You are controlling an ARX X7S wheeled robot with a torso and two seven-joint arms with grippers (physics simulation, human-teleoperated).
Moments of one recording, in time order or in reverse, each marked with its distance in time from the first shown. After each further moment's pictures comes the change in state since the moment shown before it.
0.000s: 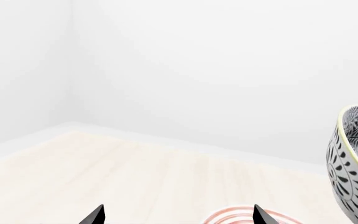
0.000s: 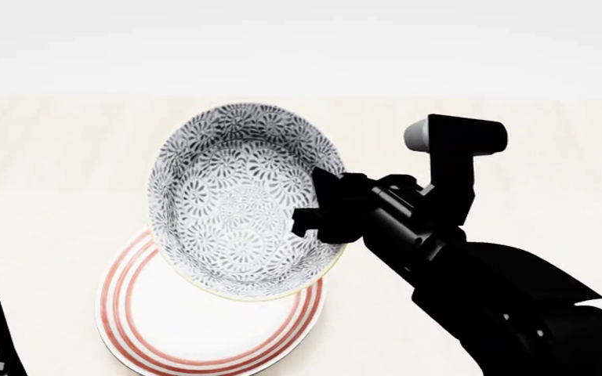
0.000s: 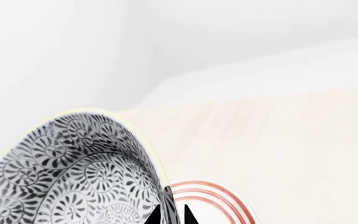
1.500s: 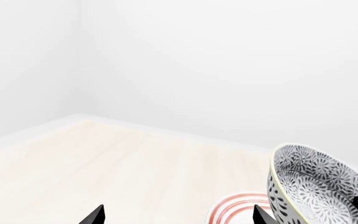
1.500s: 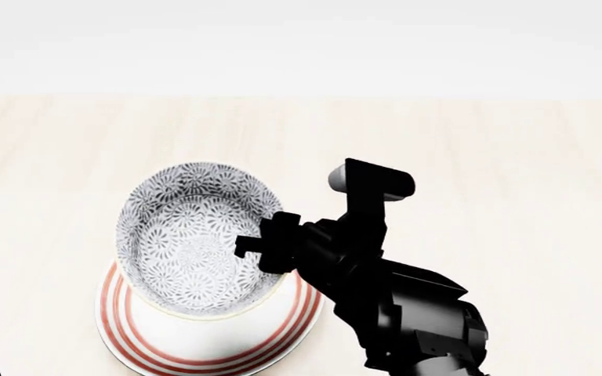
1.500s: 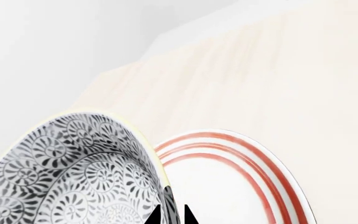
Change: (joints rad) left arm 0.090 -0.023 -0.016 -0.035 -0.015 0.095 -0.003; right arm 0.270 -0.309 -0.189 0.970 -0.107 -0.384 -0.229
